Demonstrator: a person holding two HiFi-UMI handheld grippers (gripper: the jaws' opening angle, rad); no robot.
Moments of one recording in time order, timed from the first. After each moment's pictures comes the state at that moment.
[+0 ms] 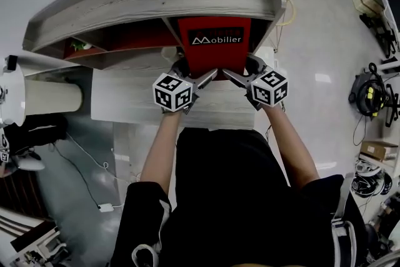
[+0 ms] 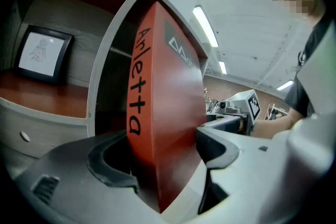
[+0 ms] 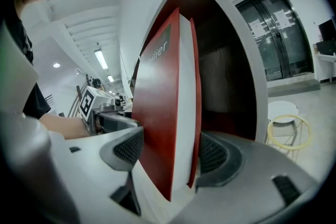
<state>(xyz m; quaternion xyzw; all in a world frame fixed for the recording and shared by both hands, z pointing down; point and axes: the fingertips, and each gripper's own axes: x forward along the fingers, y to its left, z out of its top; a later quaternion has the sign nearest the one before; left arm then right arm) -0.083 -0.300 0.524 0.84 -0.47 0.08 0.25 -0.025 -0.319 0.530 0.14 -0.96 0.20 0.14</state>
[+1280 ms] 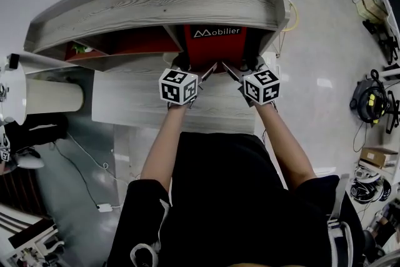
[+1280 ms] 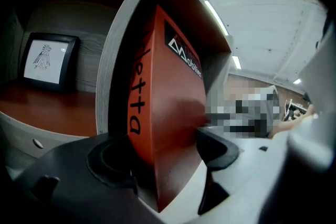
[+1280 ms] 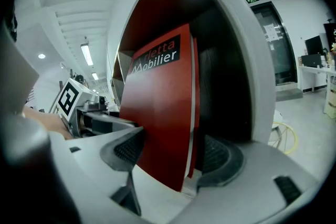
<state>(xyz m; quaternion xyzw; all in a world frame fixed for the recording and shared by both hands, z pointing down) -0.107 -0.347 0.536 0.80 -0.54 0.10 0.24 -0.038 -0.371 0.543 0.23 -0.95 0.18 0.14</state>
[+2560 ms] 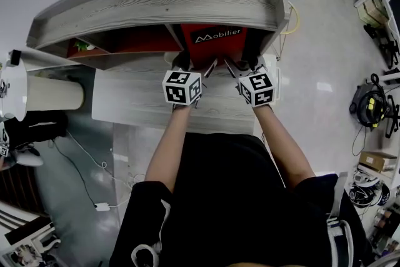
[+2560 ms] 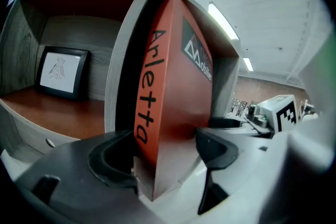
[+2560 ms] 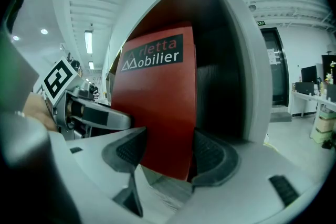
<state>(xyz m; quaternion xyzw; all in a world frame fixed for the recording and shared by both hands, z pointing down) -0.116 -0.350 0.522 0.76 -0.60 0.09 0.22 -0.036 -0.384 0.530 0.28 -0.95 0.08 0.13</state>
